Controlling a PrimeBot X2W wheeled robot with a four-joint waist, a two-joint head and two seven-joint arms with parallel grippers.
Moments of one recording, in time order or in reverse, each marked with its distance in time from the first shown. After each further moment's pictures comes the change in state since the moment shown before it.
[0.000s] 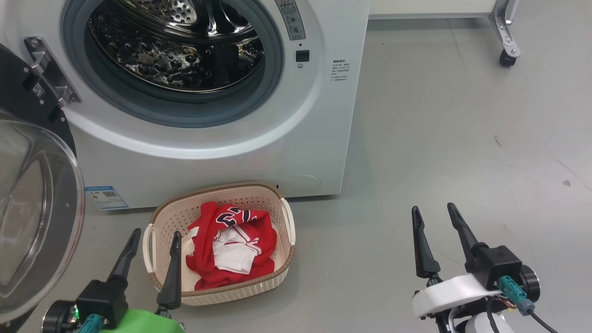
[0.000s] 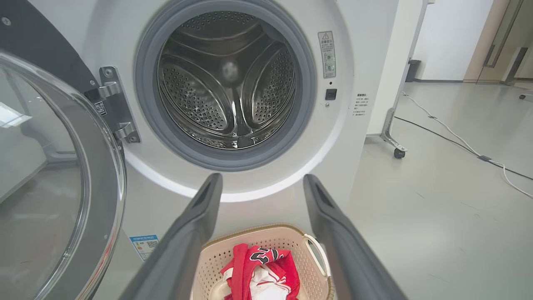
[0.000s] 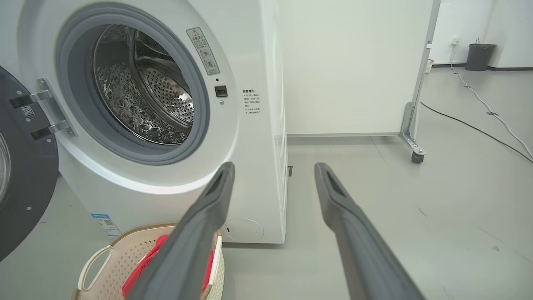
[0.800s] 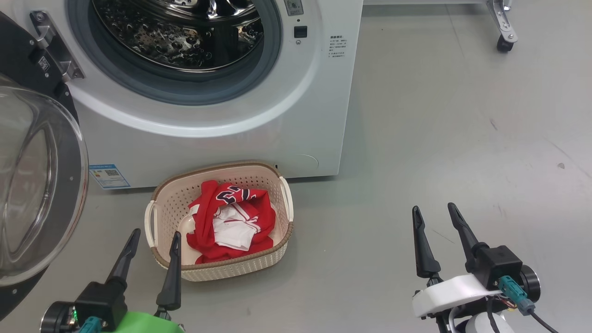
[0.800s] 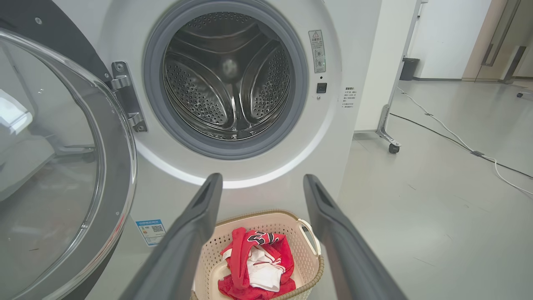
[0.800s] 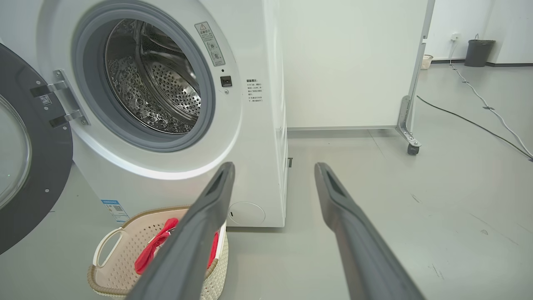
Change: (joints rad) left arm 0.017 0.000 0.003 -0.032 0.006 0.001 0.009; right arm 0.000 0.000 -0.002 0.001 0.000 0.000 0.000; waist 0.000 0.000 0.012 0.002
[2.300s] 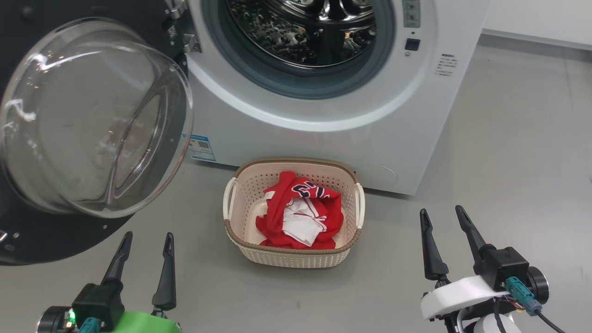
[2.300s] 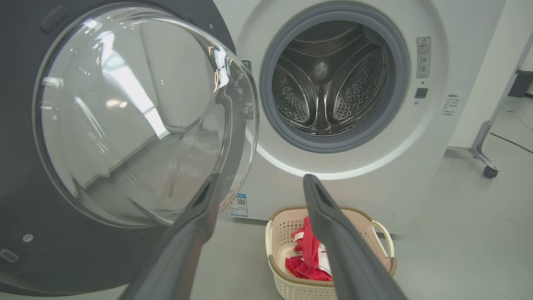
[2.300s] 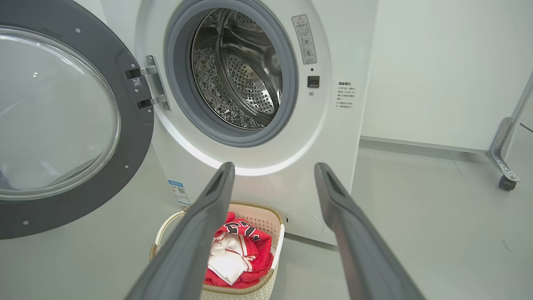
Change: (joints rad) left arm 0.000 -0.020 0.026 0.029 0.021 0.023 -0.011; right arm 0.006 -0.016 -0.026 0.015 -0.012 0.022 0.000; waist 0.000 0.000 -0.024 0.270
